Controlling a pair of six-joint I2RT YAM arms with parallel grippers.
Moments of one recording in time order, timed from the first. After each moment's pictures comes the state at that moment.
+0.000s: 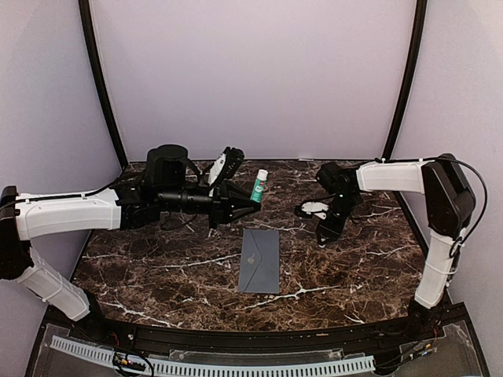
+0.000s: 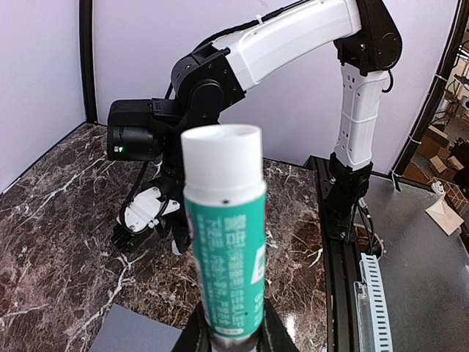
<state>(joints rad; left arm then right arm) -0.86 1.43 1.03 0.13 0.54 -0.02 0.52 1.88 1.30 -0.85 -0.15 -0.60</state>
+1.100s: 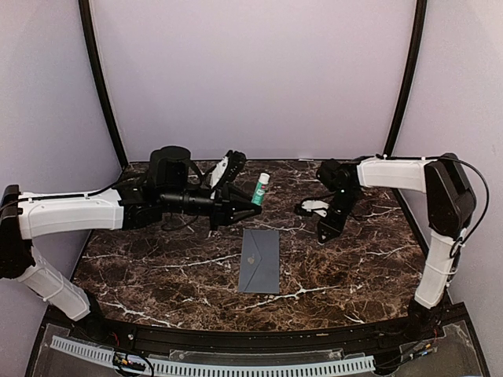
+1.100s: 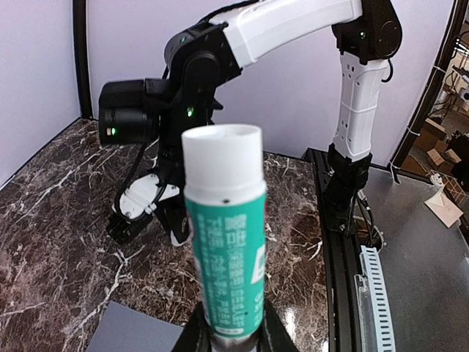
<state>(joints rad) -0.86 1.44 1.03 0.13 0.56 0.00 0.52 1.89 1.34 -0.94 -0.21 -0.58</state>
